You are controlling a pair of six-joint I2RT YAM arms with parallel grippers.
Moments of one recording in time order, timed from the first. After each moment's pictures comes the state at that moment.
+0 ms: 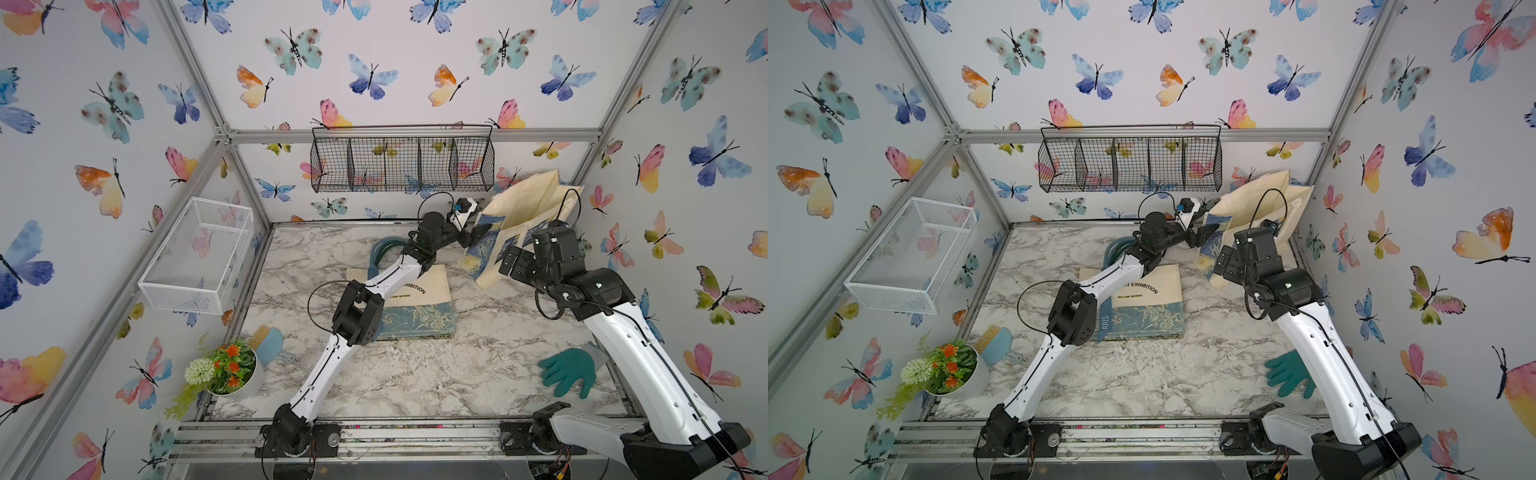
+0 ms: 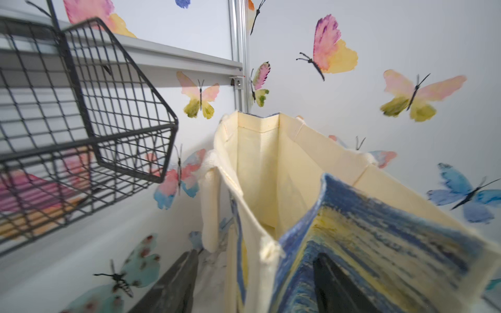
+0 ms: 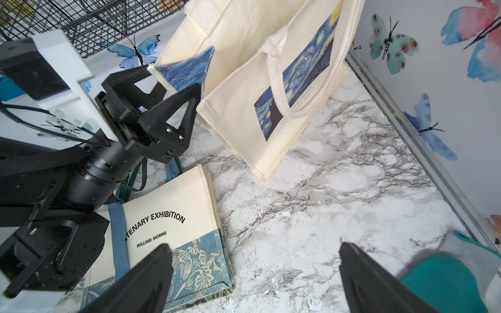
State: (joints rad) left arm -0.68 2.62 2.36 0.44 0.41 -0.04; right arm 0.40 1.18 1.42 -0.97 0.34 0.60
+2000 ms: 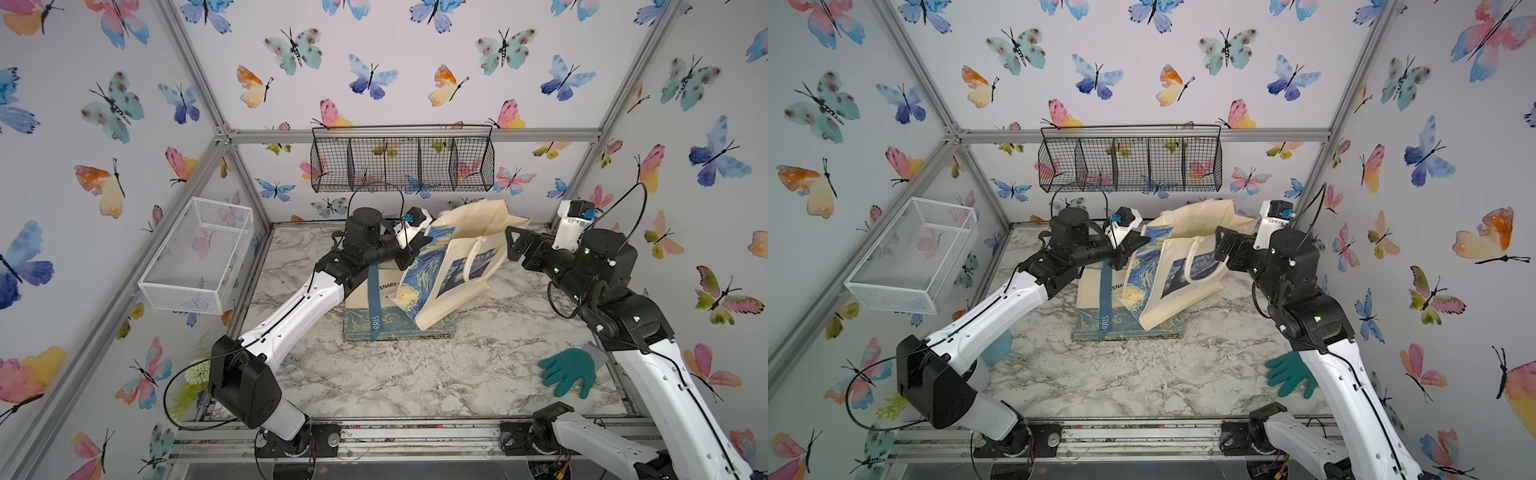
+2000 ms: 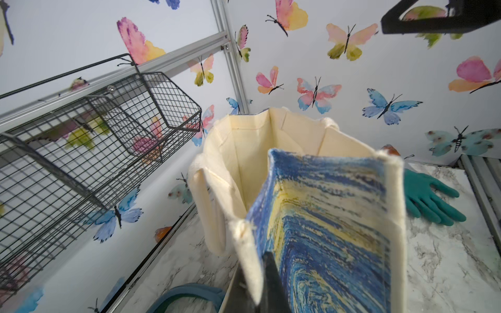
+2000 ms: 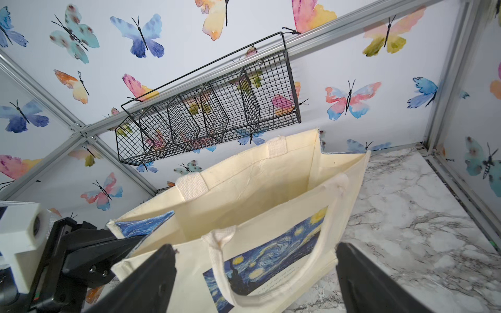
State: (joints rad) left arm -0.58 1.52 1.42 -0.12 0.47 0.32; right arm 0.40 1.02 1.37 -0.59 0.13 0.39
